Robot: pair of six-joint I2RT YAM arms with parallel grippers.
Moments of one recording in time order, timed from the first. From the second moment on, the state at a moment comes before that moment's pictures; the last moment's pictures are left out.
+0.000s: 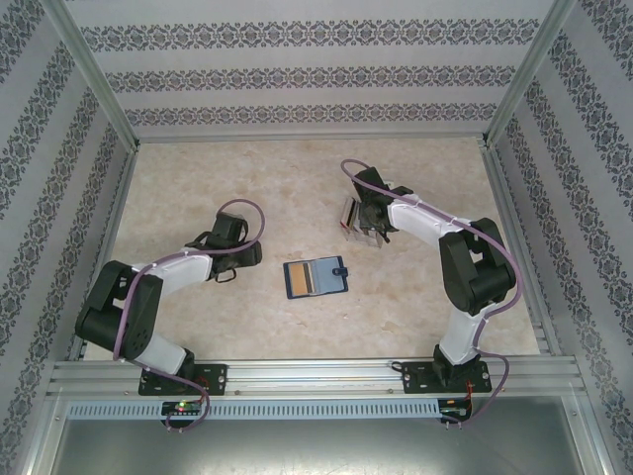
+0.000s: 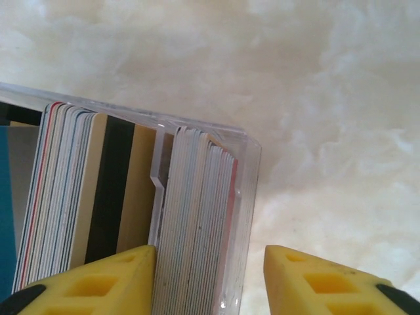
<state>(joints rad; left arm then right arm) -0.32 1.52 0.69 -0.15 -0.04 -0.44 0.42 1.83 1.26 -0.61 0.31 0.52</state>
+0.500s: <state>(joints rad) -0.32 1.54 0.70 -0.15 -0.04 -0.44 0.42 1.83 1.28 -0.70 0.42 0.46</state>
